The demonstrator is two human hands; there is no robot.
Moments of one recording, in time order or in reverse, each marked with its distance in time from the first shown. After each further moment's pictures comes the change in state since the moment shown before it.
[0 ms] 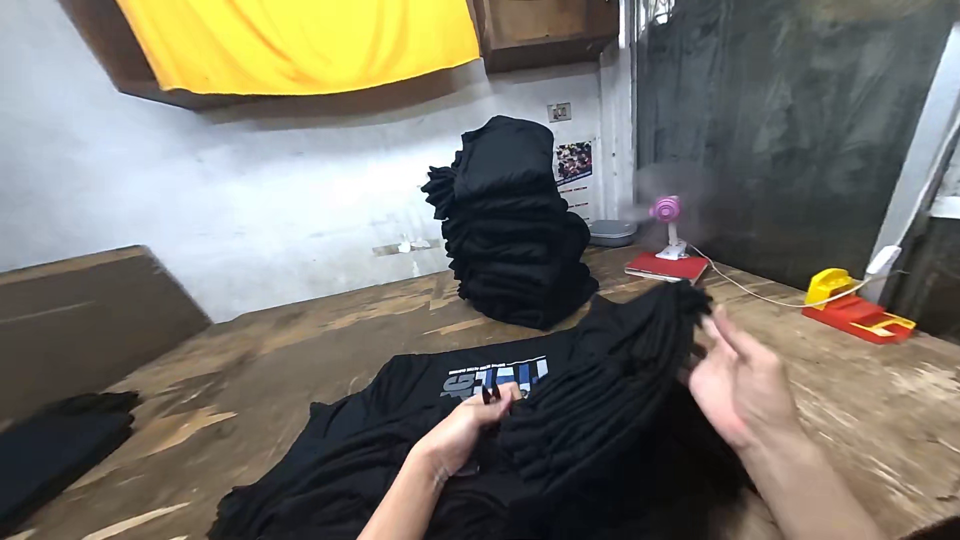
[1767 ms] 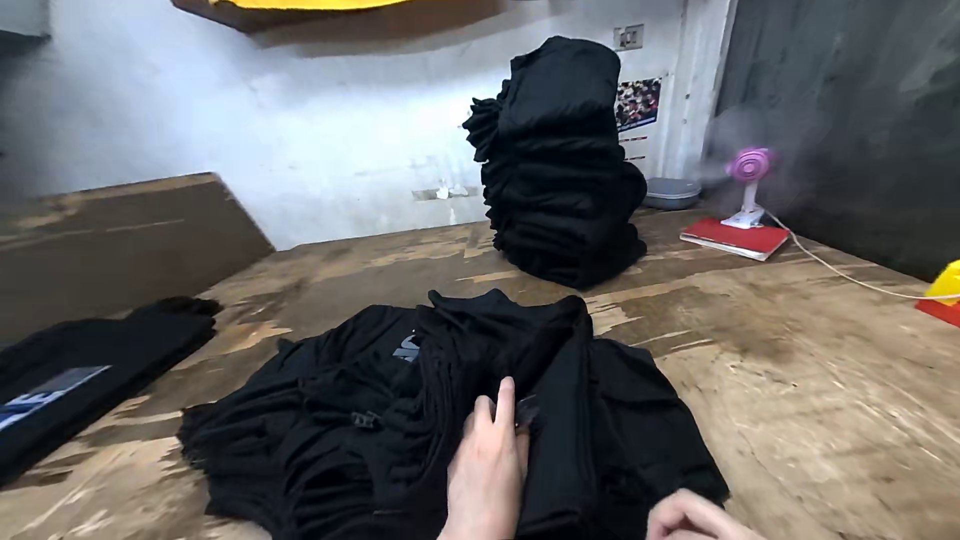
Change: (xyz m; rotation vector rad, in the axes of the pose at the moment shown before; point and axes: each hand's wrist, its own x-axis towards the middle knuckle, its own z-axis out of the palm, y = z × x) left_hand -0.062 -0.049 0.088 1.459 0.992 0.029; right_hand -0.114 0.080 -0.069 -0.775 -0.892 -0.230
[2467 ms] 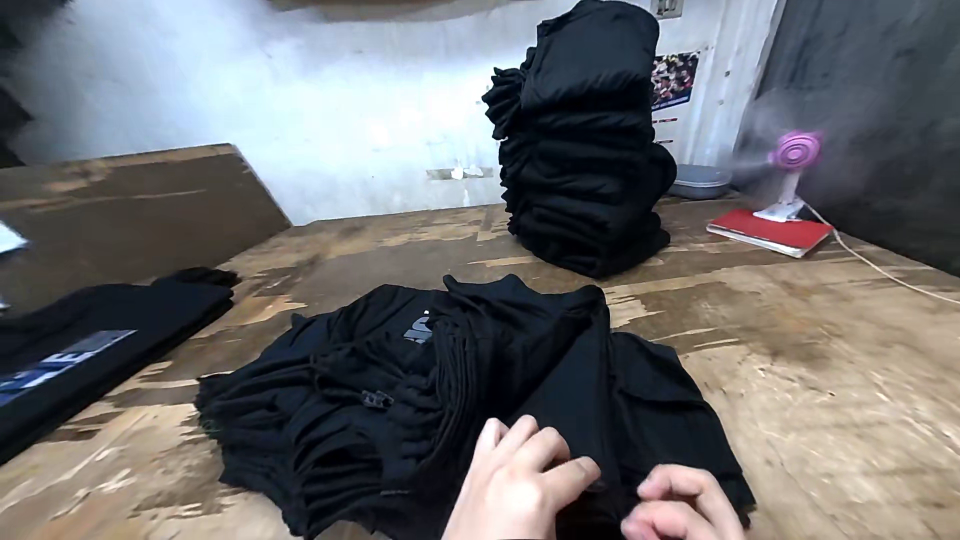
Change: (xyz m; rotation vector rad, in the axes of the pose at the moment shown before) left_hand 0.001 0.001 -0.076 -0.396 -0.292 0.457; right_hand 0.028 -0.003 0.064 0.156 0.506 -0.135
